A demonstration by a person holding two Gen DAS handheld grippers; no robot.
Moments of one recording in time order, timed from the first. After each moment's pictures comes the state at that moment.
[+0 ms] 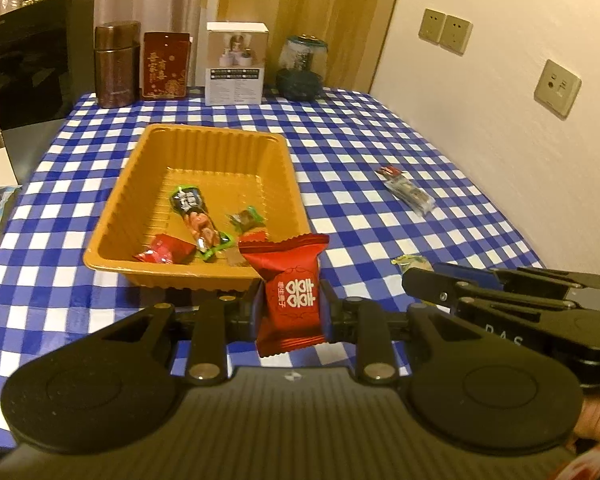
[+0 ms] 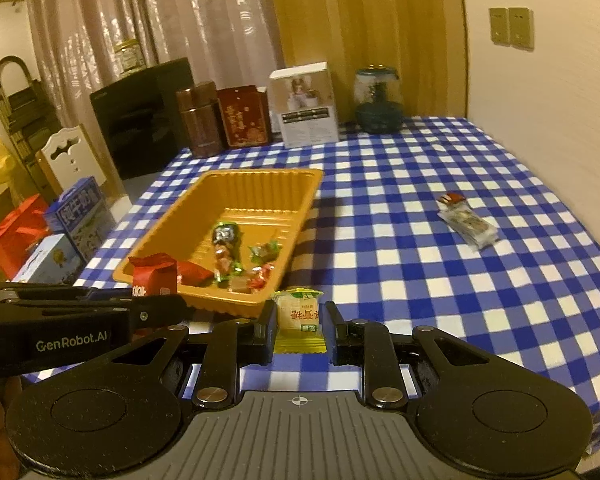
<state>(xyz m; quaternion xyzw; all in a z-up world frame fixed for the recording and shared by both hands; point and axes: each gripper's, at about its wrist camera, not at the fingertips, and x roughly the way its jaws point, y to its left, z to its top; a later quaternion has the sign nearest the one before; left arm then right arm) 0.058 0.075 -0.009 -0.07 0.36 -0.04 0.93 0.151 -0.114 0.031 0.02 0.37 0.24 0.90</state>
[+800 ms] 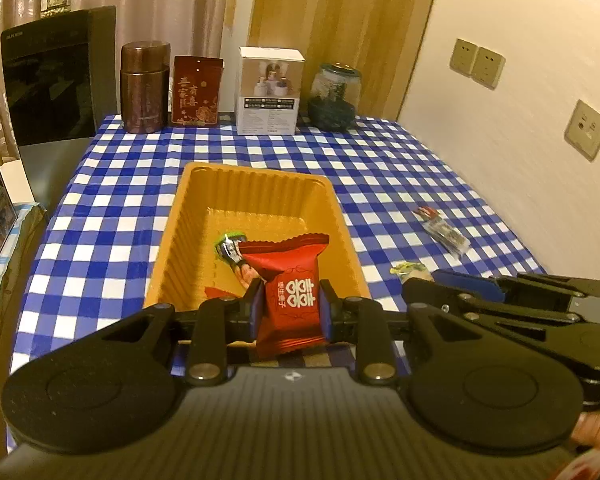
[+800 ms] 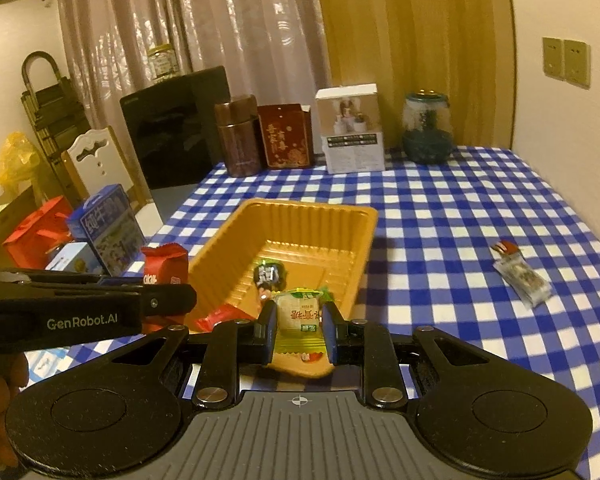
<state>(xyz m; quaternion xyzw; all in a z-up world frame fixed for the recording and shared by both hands) 0.093 0.130 0.013 -0.08 0.34 -0.02 0.94 0.185 -0.058 0.046 0.01 0.35 0.29 0.89</state>
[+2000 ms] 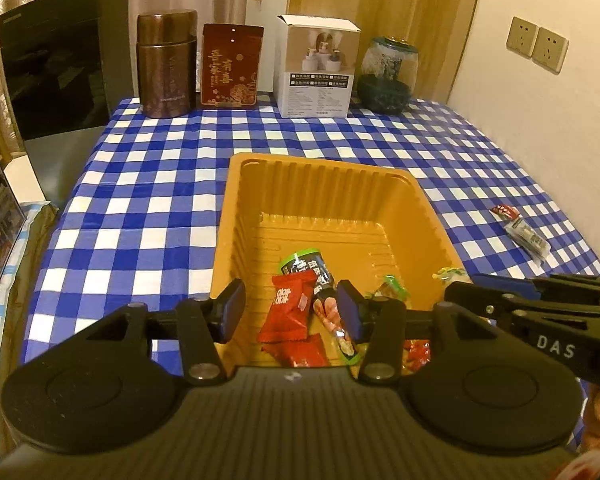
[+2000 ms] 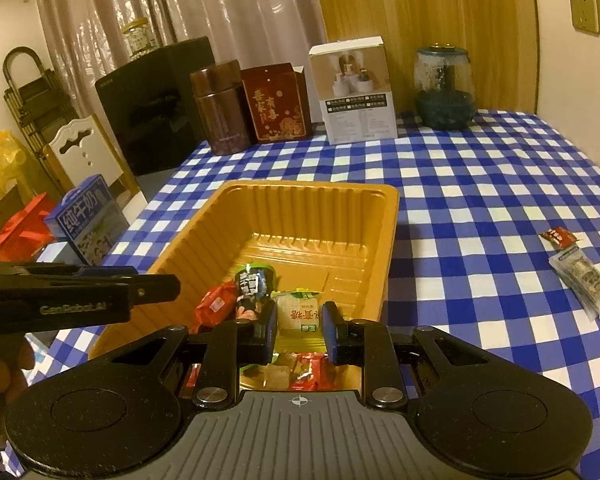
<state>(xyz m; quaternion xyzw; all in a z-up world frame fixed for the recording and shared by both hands) 0.174 0.188 -0.038 -0.06 0.37 0.01 0.93 0.268 -0.018 -0.014 0.03 0.39 0.29 0.87</state>
